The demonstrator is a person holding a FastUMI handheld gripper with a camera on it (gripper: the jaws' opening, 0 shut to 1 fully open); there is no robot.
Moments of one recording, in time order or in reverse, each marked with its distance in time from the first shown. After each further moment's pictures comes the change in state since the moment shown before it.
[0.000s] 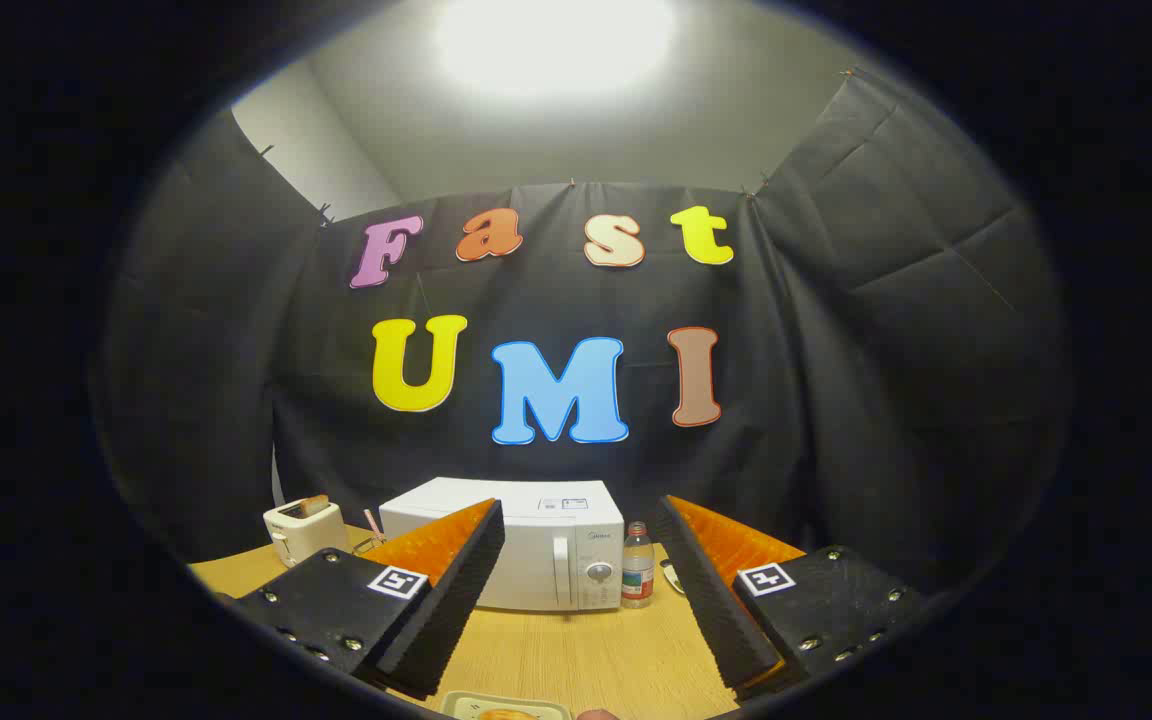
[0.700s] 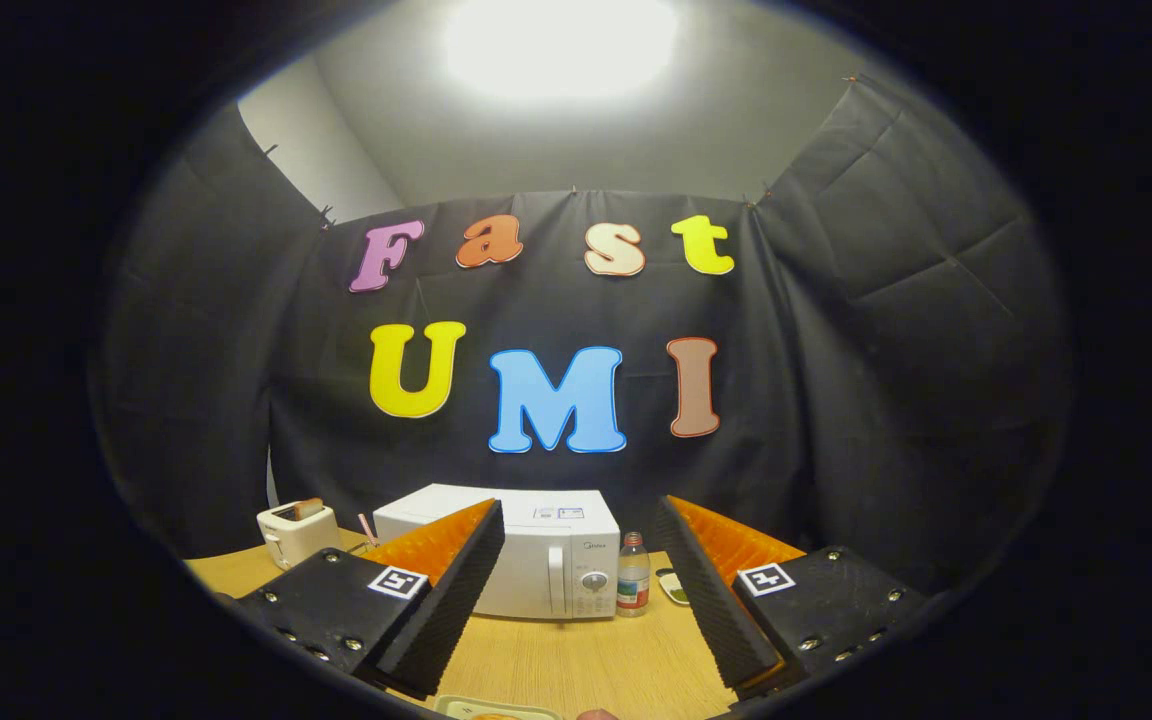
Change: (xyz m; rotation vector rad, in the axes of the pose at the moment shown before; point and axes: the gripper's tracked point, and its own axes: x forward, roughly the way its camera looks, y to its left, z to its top) arm 0.006 -0.005 0.006 -0.011 -0.028 -0.008
